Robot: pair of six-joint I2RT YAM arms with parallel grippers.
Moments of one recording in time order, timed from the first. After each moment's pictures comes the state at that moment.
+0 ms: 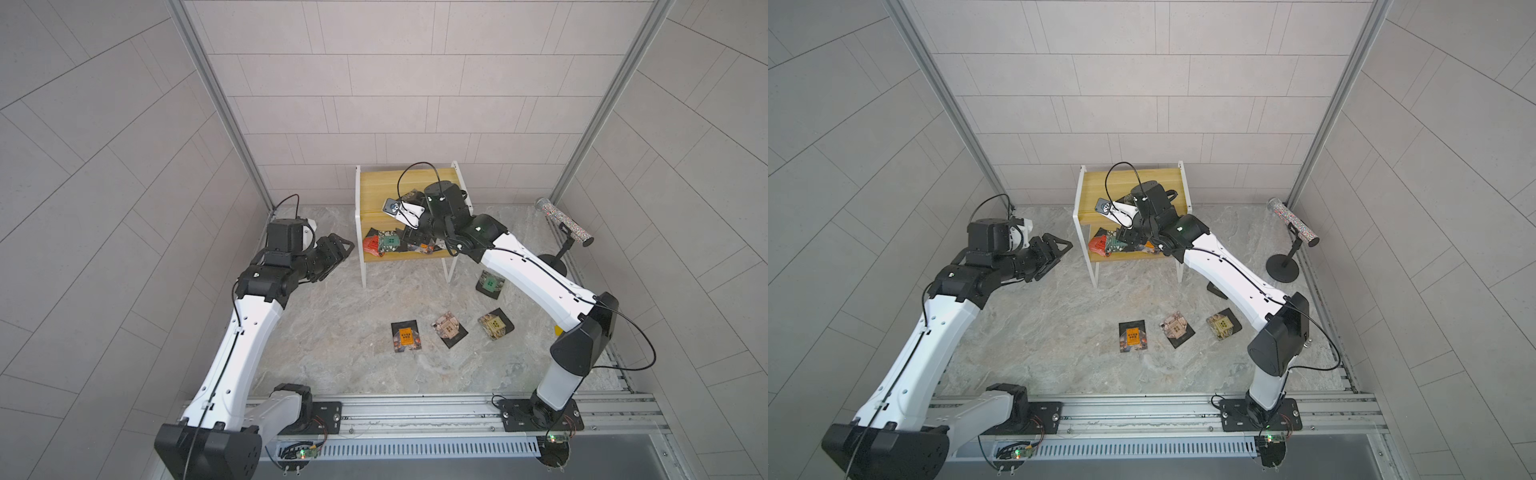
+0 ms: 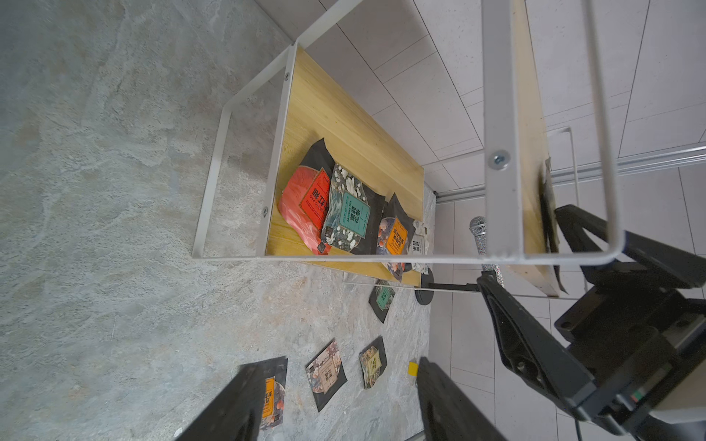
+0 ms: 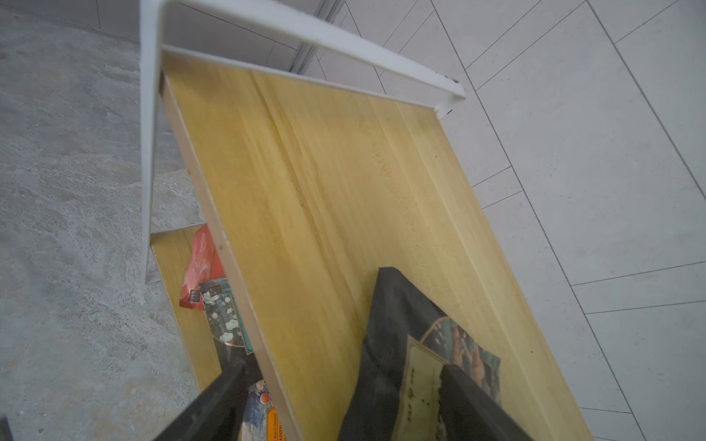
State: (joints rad) left arm -0.11 1.10 1.19 -0.73 0.45 -0.80; right arm 0.67 1.74 1.83 -0.56 0.05 -0.70
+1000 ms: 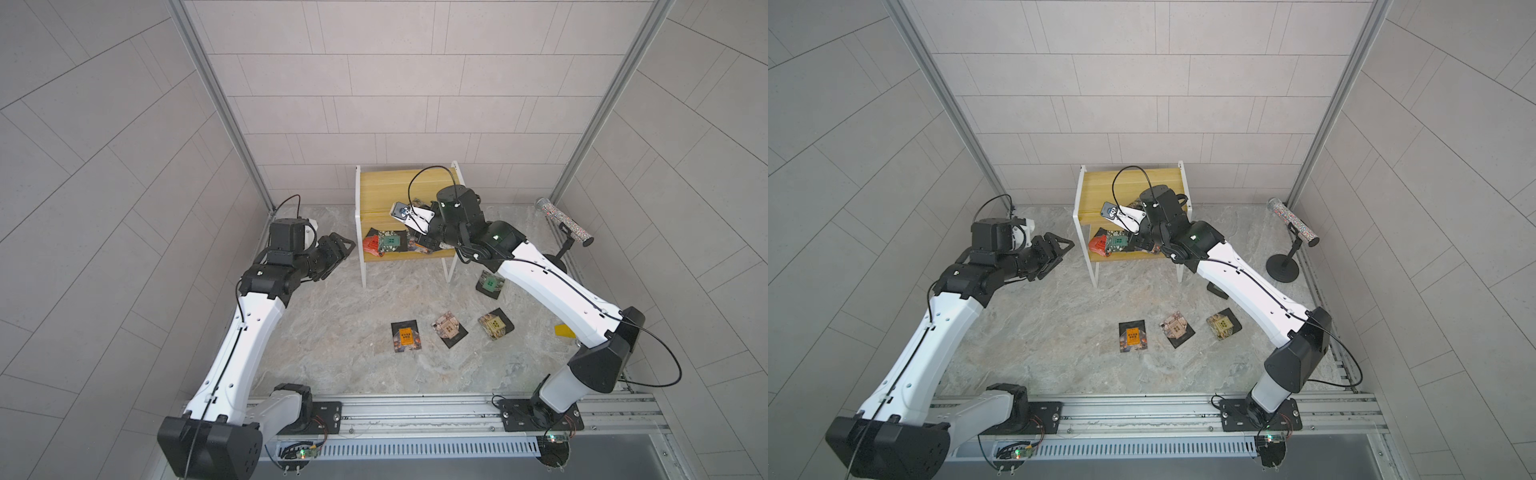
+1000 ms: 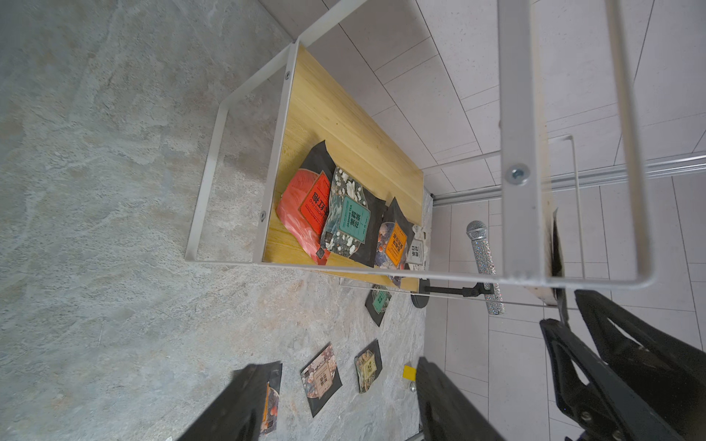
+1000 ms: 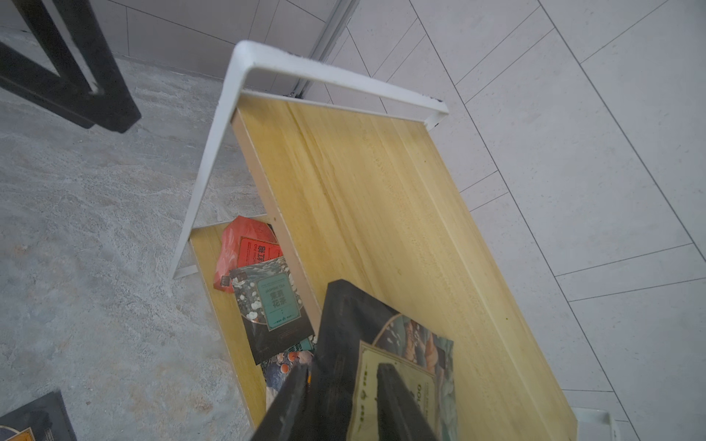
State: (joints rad) left arm -0.11 1.12 1.17 -0.69 0.46 -0.82; right arm 0.70 1.60 1.75 -0.58 0.04 -0.68
